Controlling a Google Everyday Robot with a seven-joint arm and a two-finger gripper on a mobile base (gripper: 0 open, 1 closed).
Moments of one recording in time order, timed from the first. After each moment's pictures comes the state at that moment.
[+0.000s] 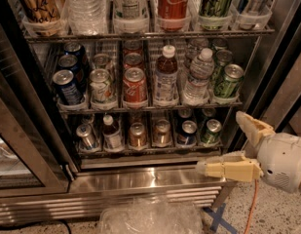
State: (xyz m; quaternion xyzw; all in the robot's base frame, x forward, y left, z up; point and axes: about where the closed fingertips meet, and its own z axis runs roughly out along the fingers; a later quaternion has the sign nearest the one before) arm 0.403 -0.151 0.869 -0.33 0.73 0.25 0.54
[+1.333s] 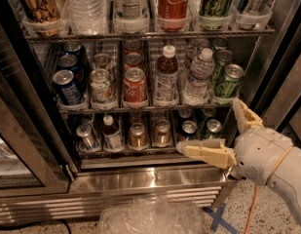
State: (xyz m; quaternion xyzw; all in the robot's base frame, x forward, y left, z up) arm 0.432 -0.136 0.886 -0.28 0.71 0.17 0.63
